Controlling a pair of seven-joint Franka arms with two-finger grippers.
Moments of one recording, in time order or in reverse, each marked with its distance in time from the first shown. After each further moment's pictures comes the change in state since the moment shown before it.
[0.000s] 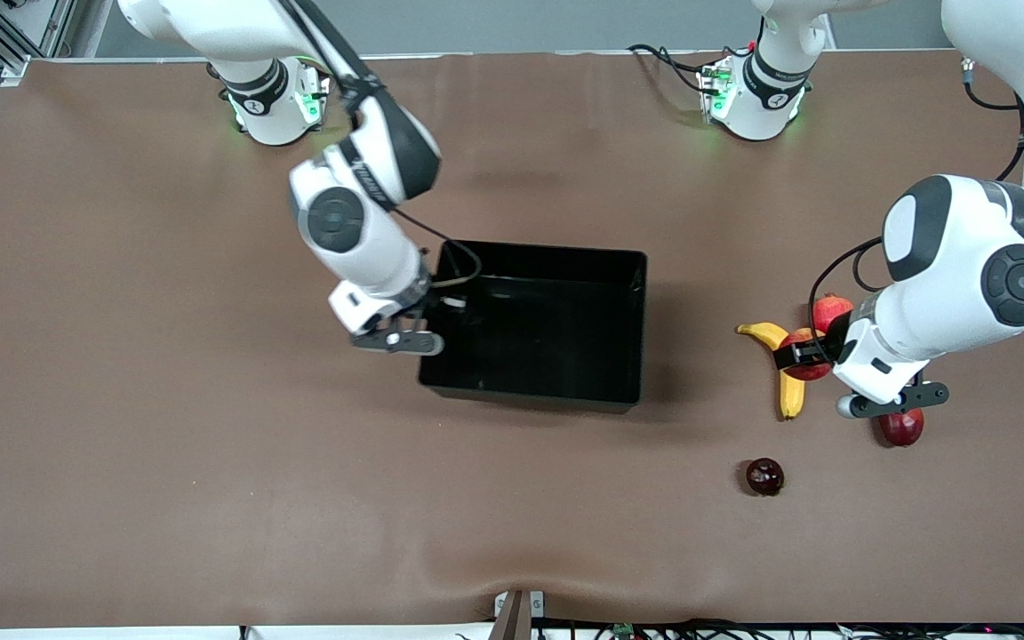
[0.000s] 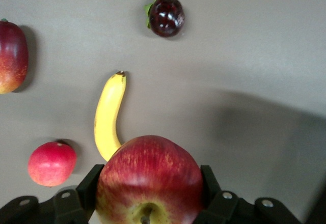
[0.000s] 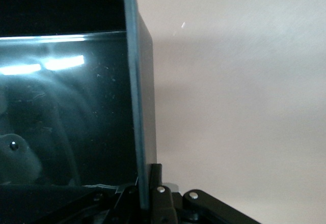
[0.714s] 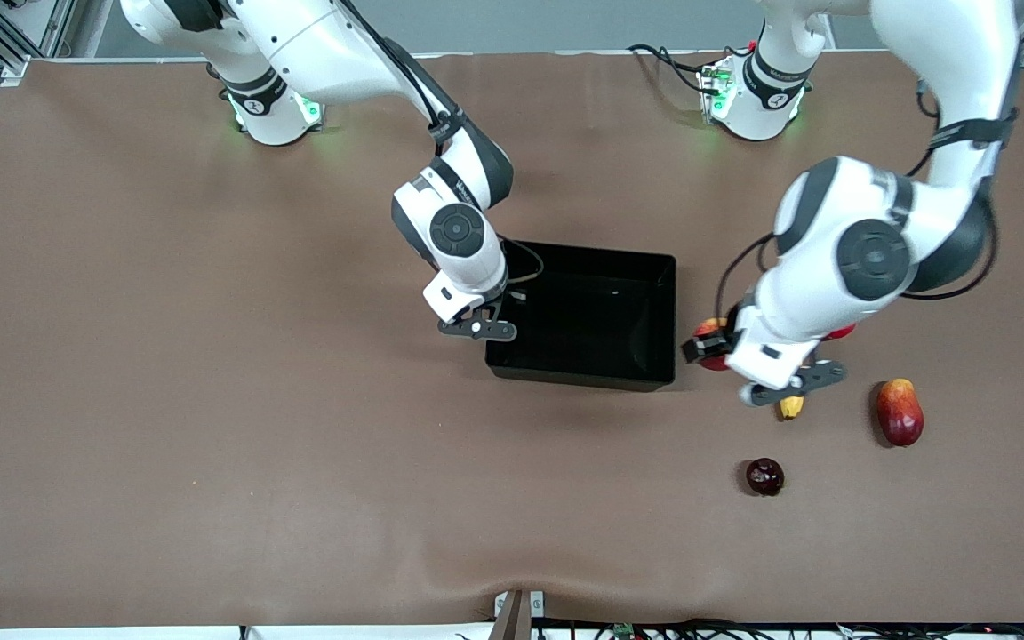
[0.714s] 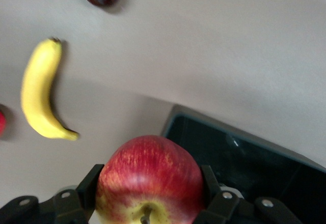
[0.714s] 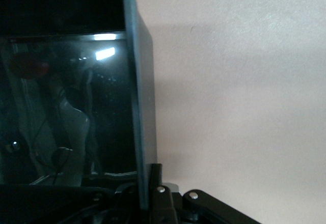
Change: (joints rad) left arm -0.218 0.052 -0.003 0.064 0.000 0.000 -0.347; right arm 0.147 0.206 -0.020 0.058 -0.040 0.108 0.140
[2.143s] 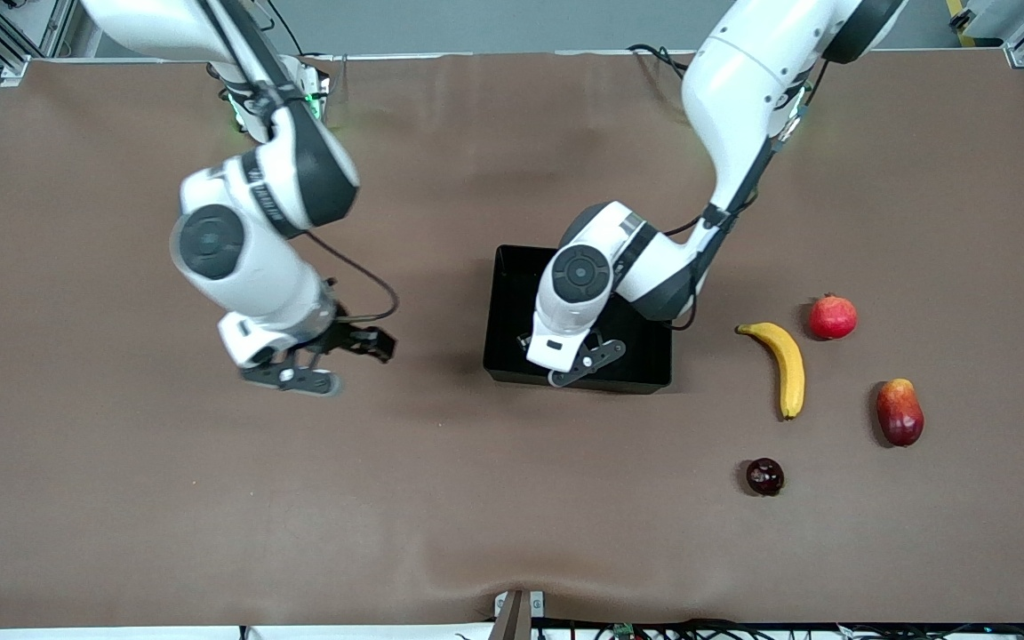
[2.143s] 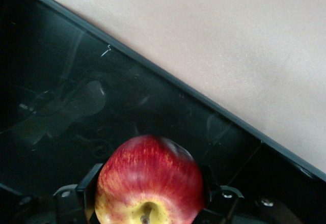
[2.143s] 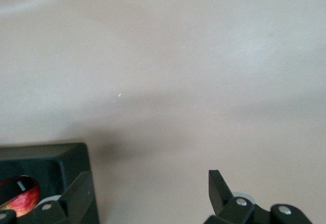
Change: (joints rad) left arm -0.446 0.345 0.139 0.116 0.000 0.262 -0.453; right arm -0.353 -0.282 -0.022 0.044 -0.040 -0.276 -0.242
